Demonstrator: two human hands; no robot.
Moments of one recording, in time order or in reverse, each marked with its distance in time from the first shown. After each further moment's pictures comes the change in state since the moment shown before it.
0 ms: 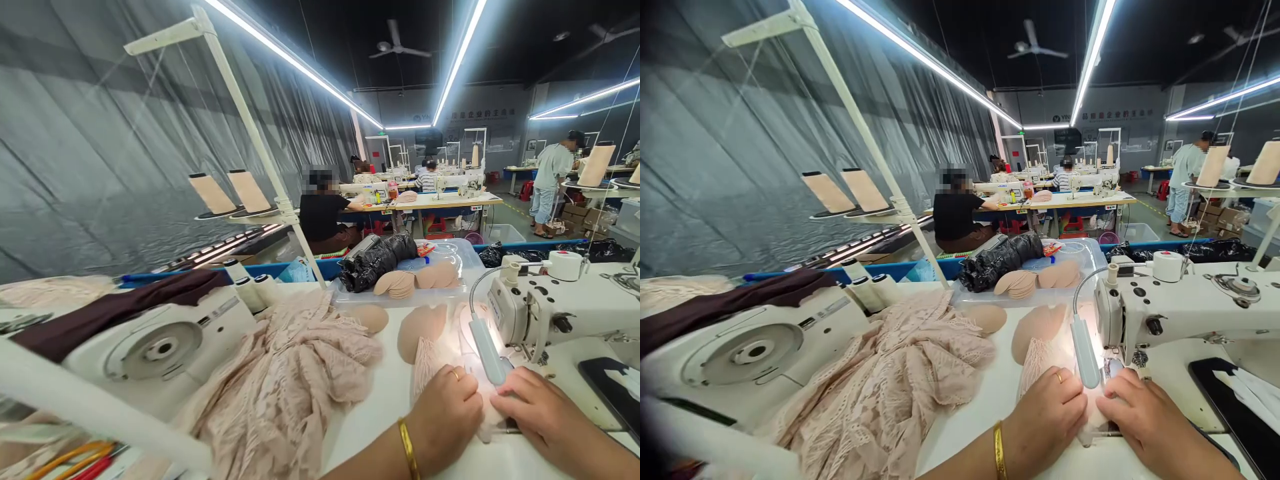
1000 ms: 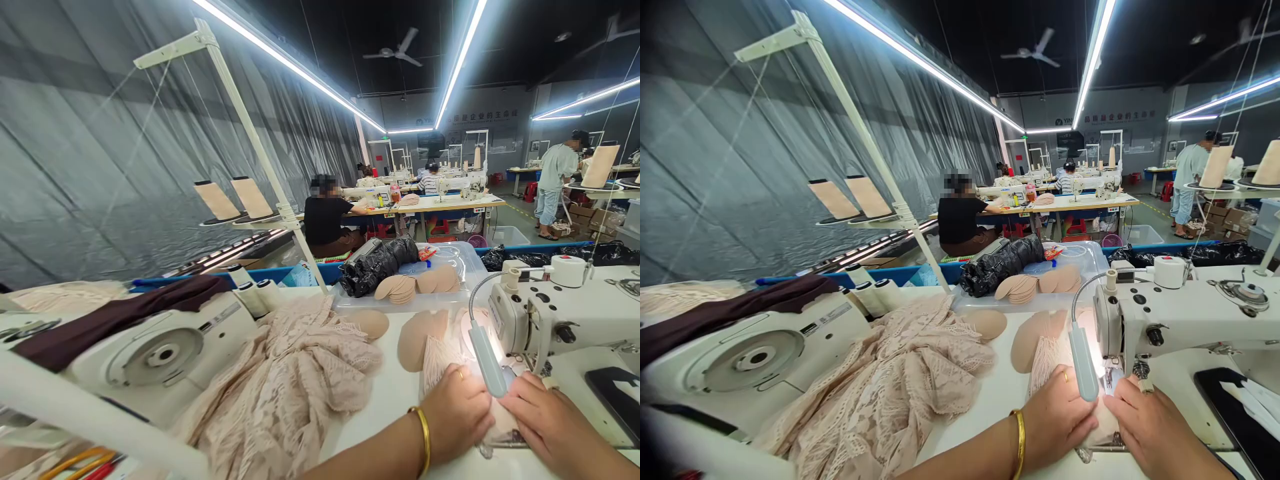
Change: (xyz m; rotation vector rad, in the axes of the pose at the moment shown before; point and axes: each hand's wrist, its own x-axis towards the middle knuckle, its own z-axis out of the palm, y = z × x) left_hand 0.012 -0.012 0.017 -0.088 0.030 0.044; right_hand 0.000 0.001 0.014 -0.095 0.021 0.095
